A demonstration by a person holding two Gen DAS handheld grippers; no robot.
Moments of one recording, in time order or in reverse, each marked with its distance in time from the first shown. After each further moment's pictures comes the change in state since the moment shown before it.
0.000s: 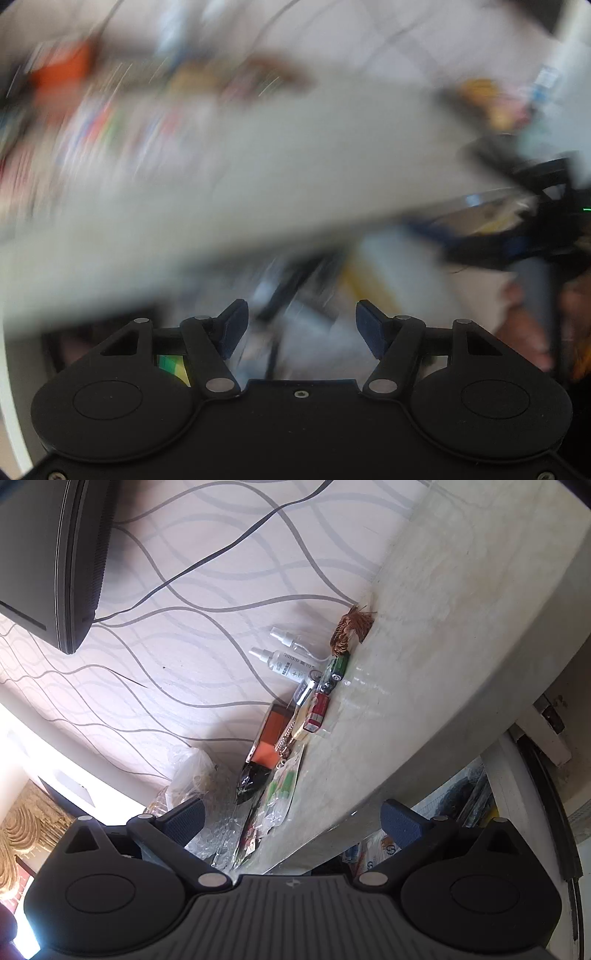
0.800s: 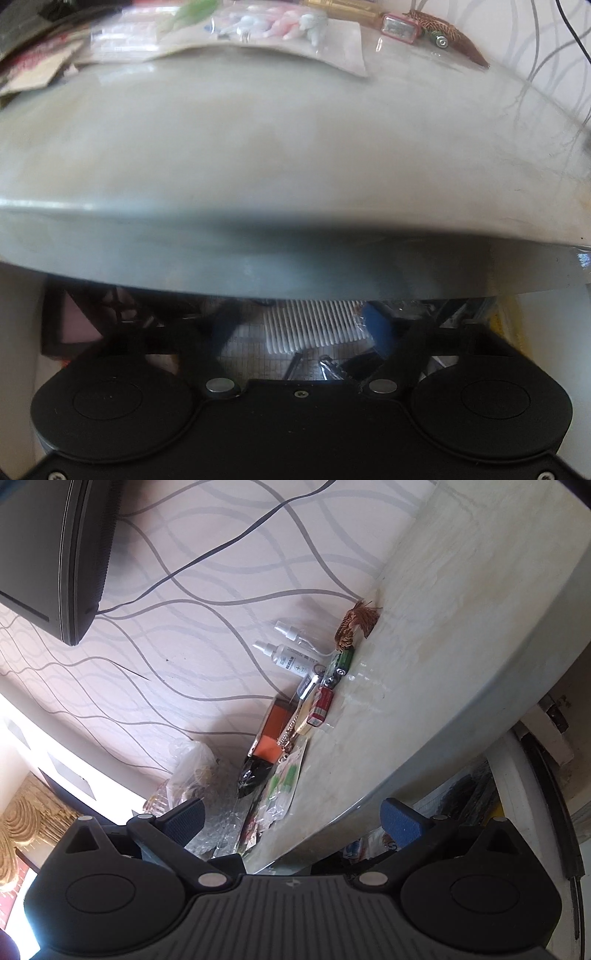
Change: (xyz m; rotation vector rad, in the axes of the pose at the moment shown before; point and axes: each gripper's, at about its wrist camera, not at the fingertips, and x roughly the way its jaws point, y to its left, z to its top) left arm 0.099 0.015 0.035 -0.194 -0.065 0.383; right arm -0.001 -0.002 0.000 0.051 -0.016 0.028
